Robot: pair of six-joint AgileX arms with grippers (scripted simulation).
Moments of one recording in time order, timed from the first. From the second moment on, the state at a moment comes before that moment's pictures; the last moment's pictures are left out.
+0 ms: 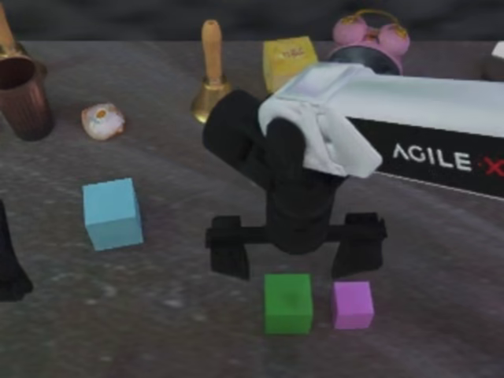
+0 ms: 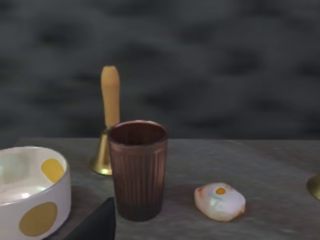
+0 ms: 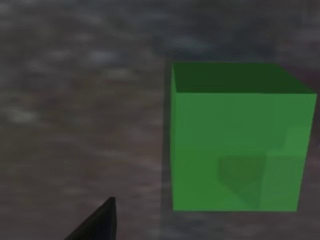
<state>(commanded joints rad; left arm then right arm) 0.00 0.01 0.01 -0.01 0.00 0.00 0.84 2.04 1.56 -1.08 0.02 0.83</state>
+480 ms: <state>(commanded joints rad) -0.05 0.40 0.36 -0.24 0.00 -0.10 0.66 1.58 1.25 -0.88 0.12 0.63</state>
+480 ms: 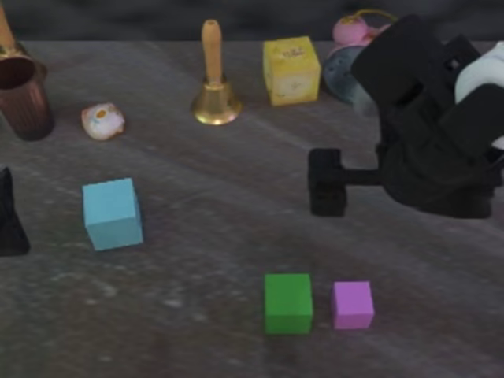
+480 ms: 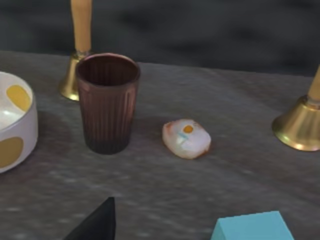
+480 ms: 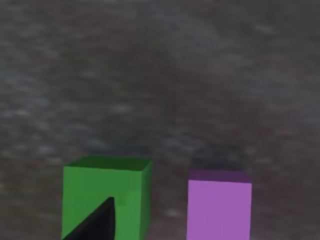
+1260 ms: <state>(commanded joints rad) -0.19 1.65 1.23 -0.88 0.00 -0.35 0.16 0.34 0.28 -0.27 0.12 0.13</state>
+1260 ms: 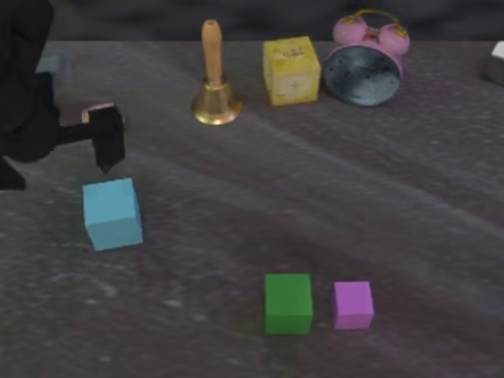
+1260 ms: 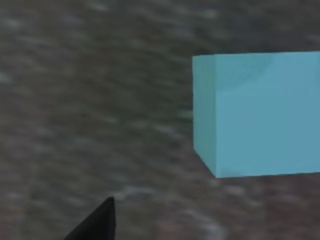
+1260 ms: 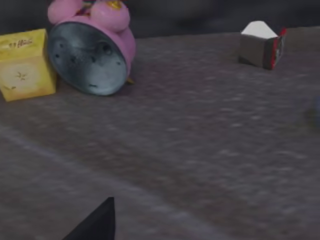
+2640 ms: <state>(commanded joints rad) -0.23 2.17 1.41 -0.80 0.00 -0.44 0.01 0.00 0.00 0.00 0.00 0.00</state>
